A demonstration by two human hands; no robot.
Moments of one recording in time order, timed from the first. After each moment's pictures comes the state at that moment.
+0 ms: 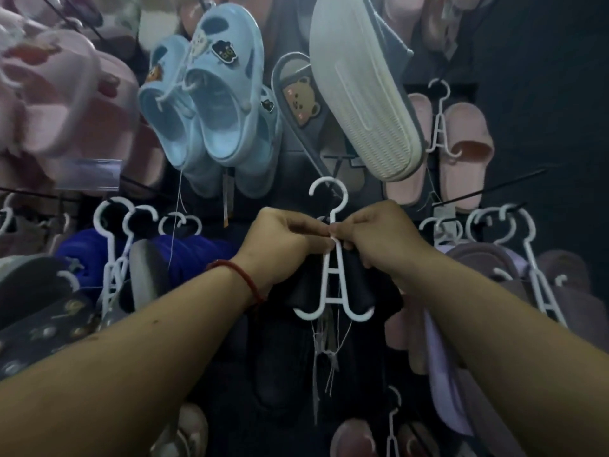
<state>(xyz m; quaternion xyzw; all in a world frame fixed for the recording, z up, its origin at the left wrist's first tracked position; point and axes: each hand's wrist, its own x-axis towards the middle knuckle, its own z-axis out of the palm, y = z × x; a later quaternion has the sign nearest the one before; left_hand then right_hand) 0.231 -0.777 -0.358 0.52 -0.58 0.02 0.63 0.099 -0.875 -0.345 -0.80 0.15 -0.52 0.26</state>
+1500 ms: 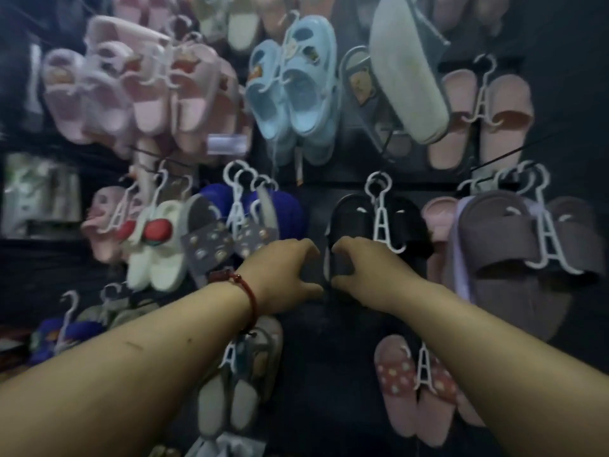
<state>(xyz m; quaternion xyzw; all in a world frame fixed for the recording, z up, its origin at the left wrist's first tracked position) 0.206 -0.601 -0.468 0.78 -0.55 0.22 0.21 0.087 -0.740 -0.464 -0.93 0.18 -0.31 0.01</state>
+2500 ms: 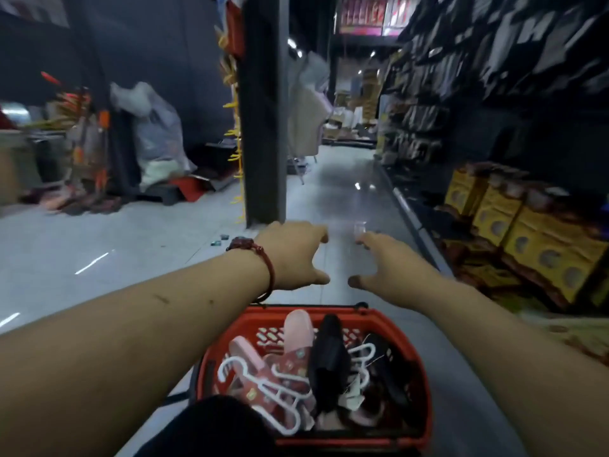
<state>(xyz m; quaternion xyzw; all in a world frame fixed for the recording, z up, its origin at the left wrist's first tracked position) 0.086 -0.026 -0.726 0.99 0.13 0.09 0.00 0.208 -0.179 -0.747 -0.88 -0.44 0.01 0.17</state>
